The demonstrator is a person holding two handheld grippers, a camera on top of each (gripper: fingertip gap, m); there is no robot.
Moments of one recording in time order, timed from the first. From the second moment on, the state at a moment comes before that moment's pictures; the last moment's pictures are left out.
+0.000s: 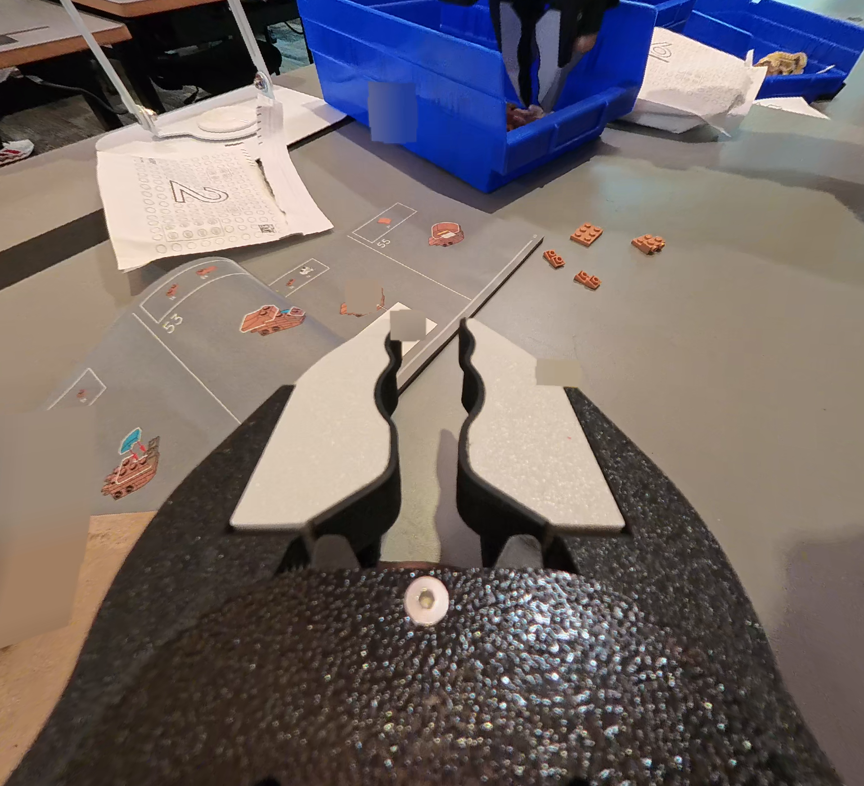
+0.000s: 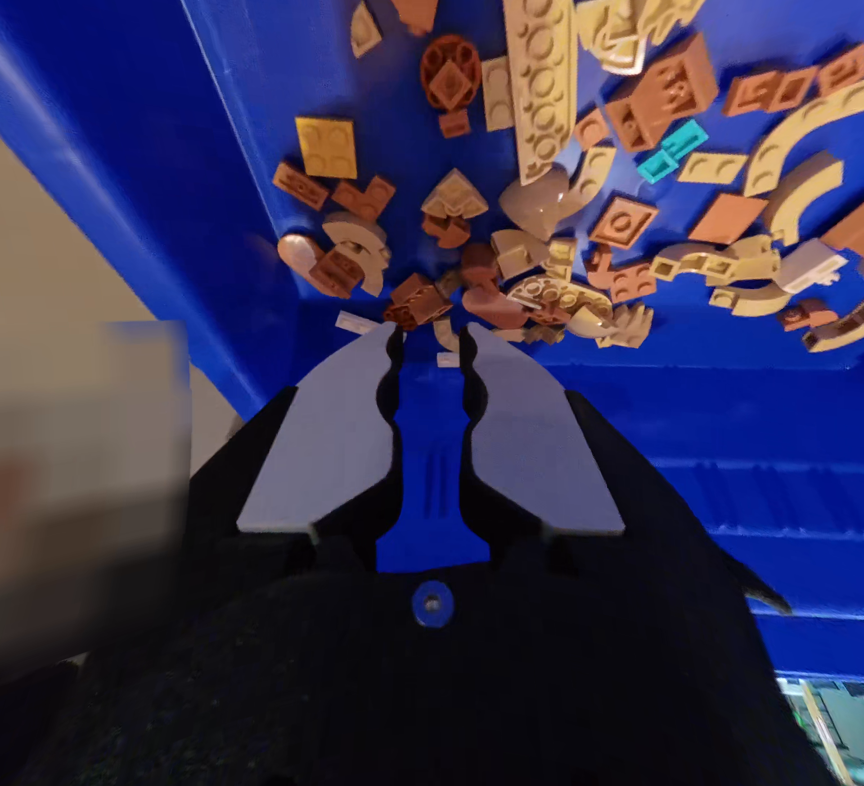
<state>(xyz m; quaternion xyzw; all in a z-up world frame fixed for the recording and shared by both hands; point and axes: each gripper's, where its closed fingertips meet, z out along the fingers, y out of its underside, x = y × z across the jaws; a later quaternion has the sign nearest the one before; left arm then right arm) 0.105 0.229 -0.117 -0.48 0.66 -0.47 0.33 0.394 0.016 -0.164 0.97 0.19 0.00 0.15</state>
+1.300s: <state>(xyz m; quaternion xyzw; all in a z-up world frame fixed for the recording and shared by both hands) 0.103 0.219 -0.121 -0.46 0.68 -0.45 0.34 0.395 -0.008 -0.167 0.96 0.19 0.01 0.20</state>
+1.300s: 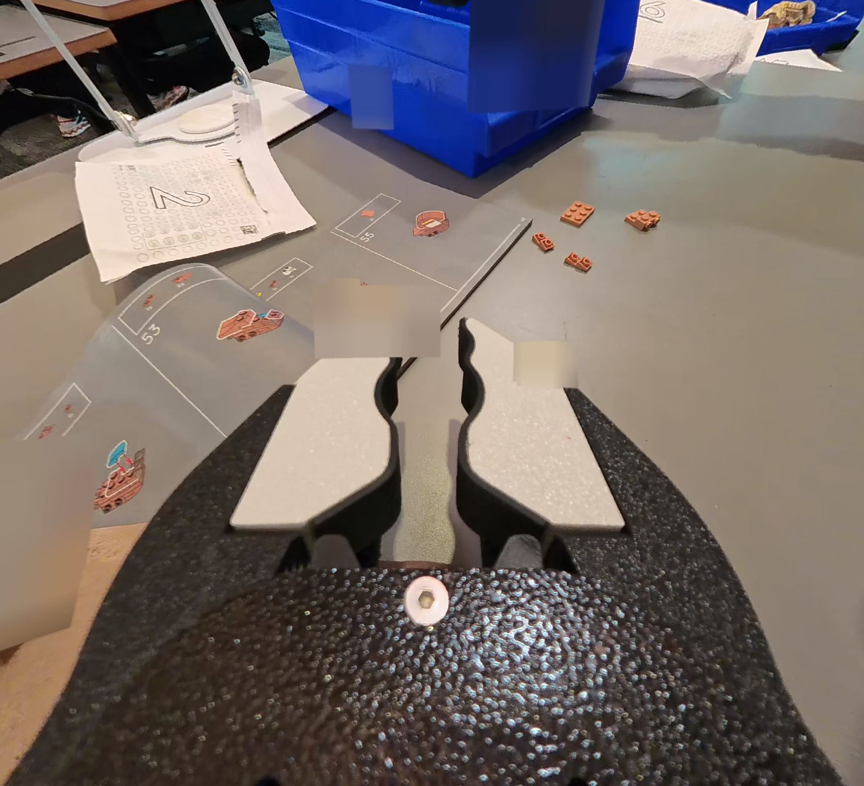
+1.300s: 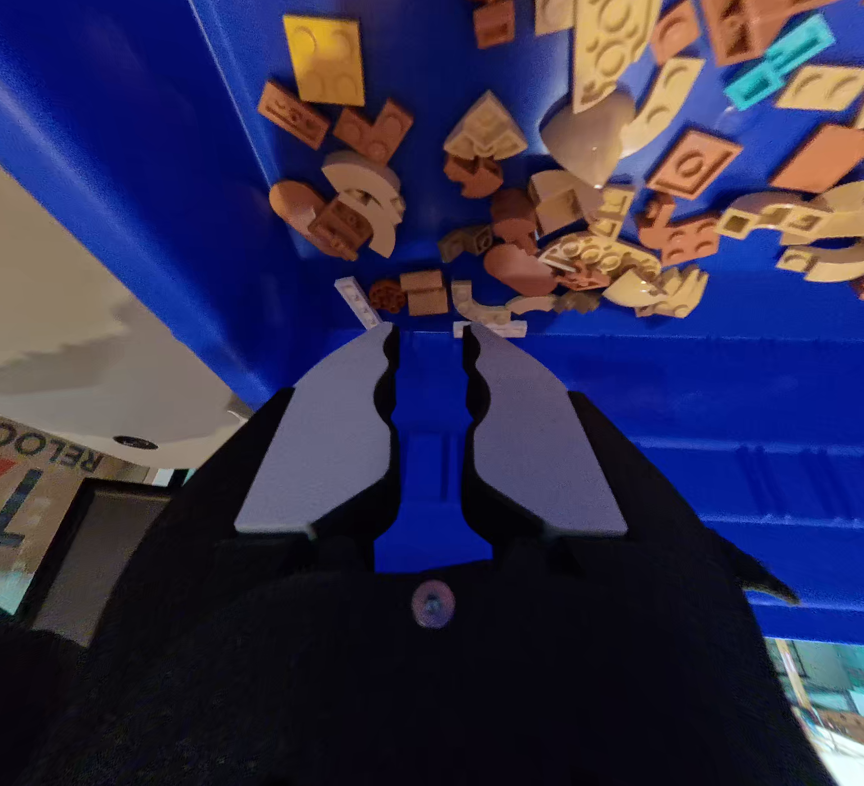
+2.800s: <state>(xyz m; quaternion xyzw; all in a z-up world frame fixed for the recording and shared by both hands) 0.103 0.215 -0.124 -0.46 0.69 -0.44 0.34 0.380 0.025 -0.161 0.97 0.25 0.03 0.05</state>
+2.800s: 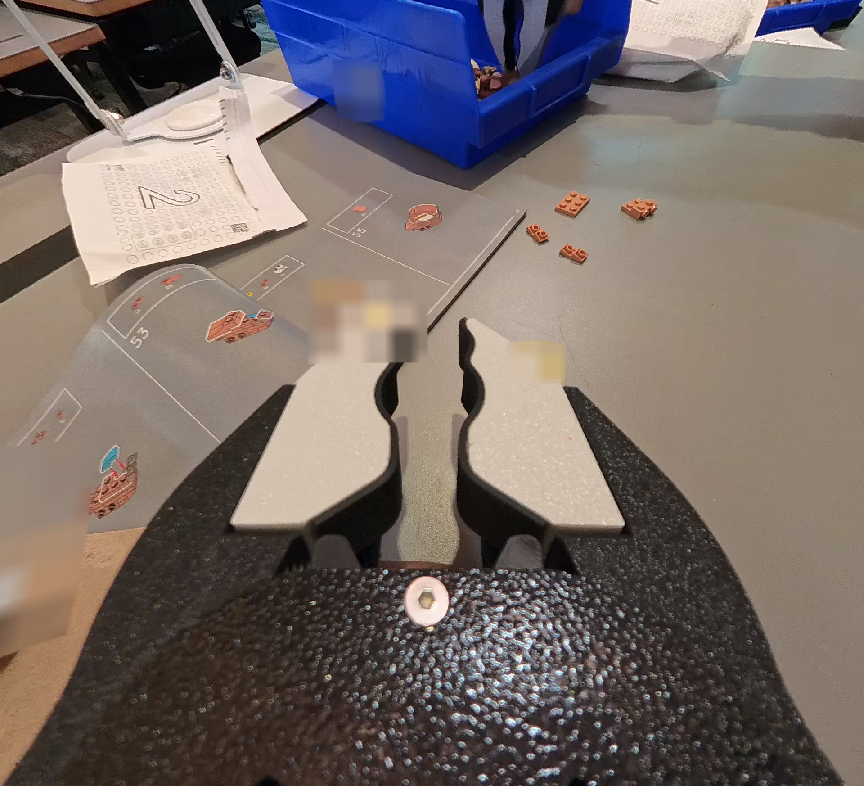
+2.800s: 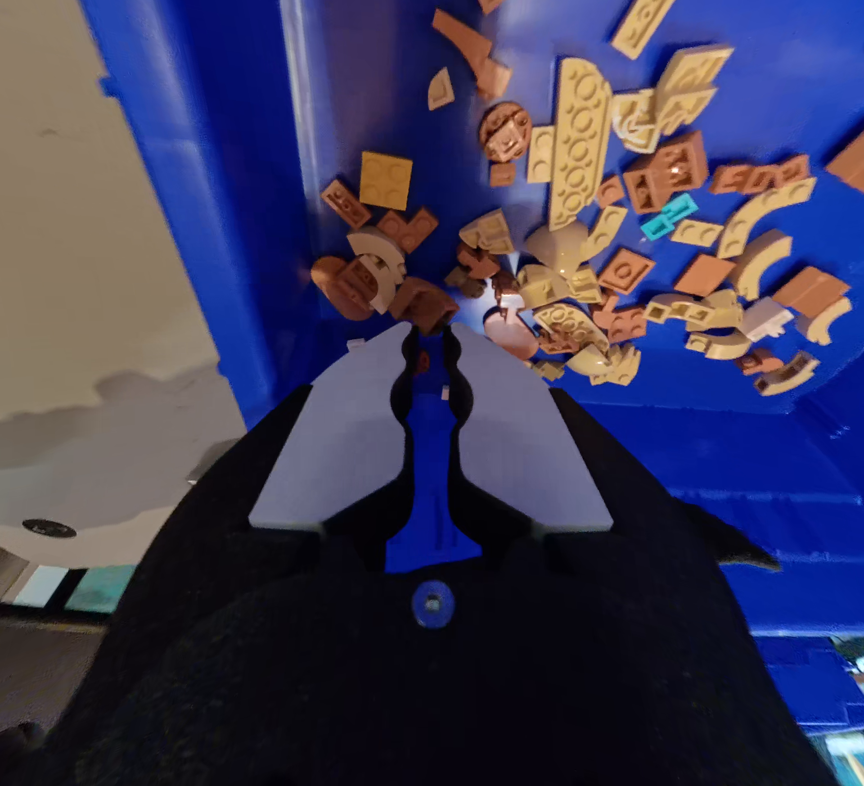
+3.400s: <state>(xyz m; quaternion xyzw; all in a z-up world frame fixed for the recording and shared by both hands) 0.104 0.217 -0.122 -0.46 0.69 -0.43 0.36 0.183 0.102 0.001 0.62 0.06 -0.39 -0.68</state>
